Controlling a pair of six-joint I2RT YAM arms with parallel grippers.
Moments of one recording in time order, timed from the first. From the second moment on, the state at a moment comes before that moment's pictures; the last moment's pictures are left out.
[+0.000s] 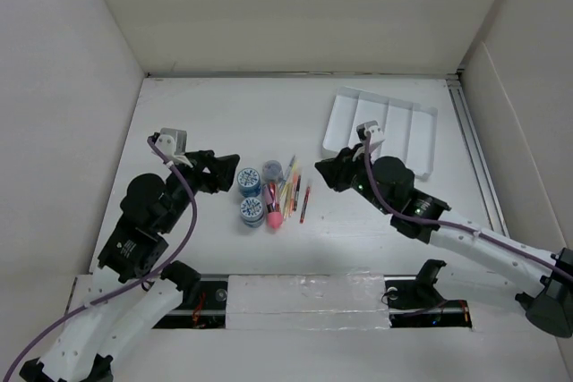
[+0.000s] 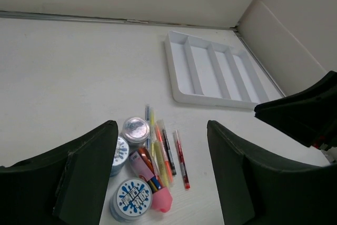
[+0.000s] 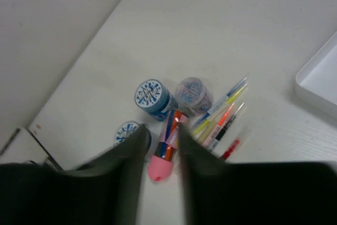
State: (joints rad) left arm -0.53 0.52 0.82 -0.35 -0.09 -0.37; right arm 0.88 0.98 0.75 0.10 0.22 0.49
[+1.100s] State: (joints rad) left arm -0.53 0.47 0.81 -0.34 -0.16 -0.39; right arm 1.26 1.72 1.15 -0.16 0.41 0.29
